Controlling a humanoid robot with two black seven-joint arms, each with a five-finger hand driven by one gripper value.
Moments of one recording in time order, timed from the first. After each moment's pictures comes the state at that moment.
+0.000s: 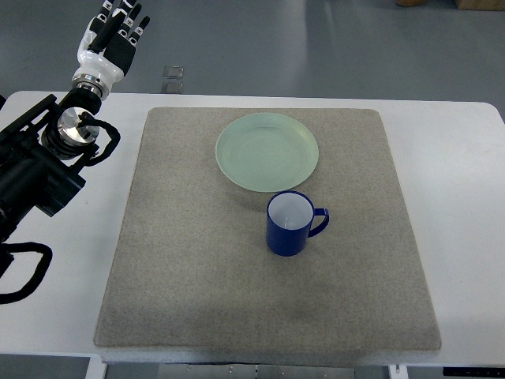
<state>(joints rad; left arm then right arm) -0.97 0.20 -0.85 -0.47 -0.12 -0.23 -0.31 0.01 0.00 0.01 0.06 -0.06 0.19 0.23</state>
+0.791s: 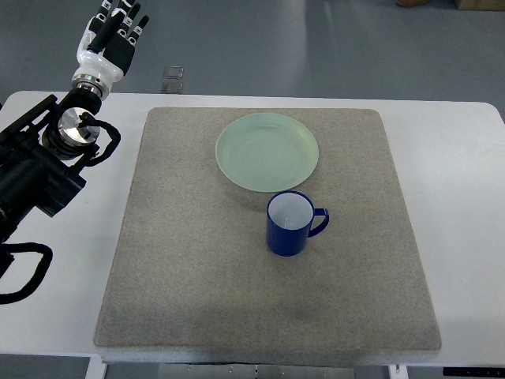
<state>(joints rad) -0.97 0.20 -0.84 -0.47 -0.12 -0.23 -0.32 0.01 0.00 0.01 0.06 -0.06 0.19 0.23</state>
